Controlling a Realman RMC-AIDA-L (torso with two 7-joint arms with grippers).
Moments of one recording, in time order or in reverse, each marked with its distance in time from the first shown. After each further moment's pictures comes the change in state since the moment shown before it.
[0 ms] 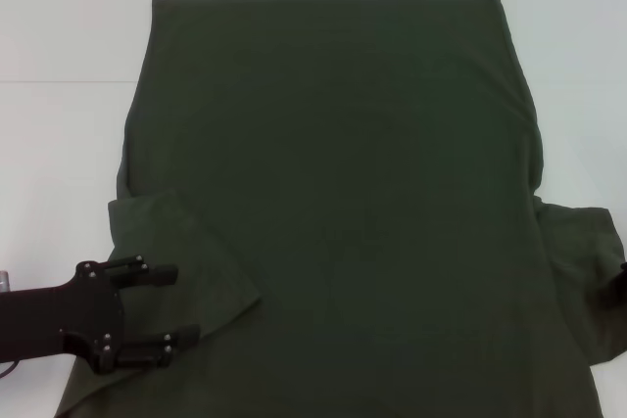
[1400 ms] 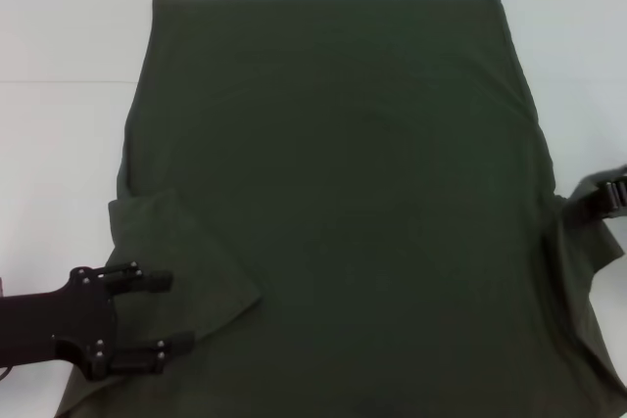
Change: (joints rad) left arm 0.008 0.009 0.000 0.000 0.003 0.017 -0.014; right arm 0.084 0.009 -0.011 -0.207 0.115 -0.186 -0.019
